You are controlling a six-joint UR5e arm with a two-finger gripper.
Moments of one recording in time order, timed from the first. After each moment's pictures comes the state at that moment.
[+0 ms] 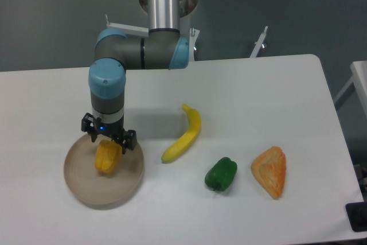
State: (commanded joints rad) arm 1.86 -2.06 -1.58 -0.92 1.44 0.37
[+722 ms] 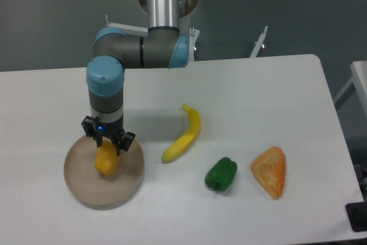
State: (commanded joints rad) arm 1.90 -2.02 -1.53 -0.94 1.48 0.39
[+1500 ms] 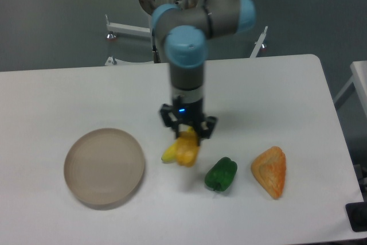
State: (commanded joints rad) arm 2.31 -1.91 -1.53 -1.03 1.52 0.91
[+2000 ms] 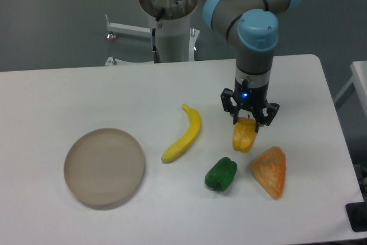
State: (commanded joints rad) arm 2.38 -1.95 -1.50 -1.03 1.52 1.03
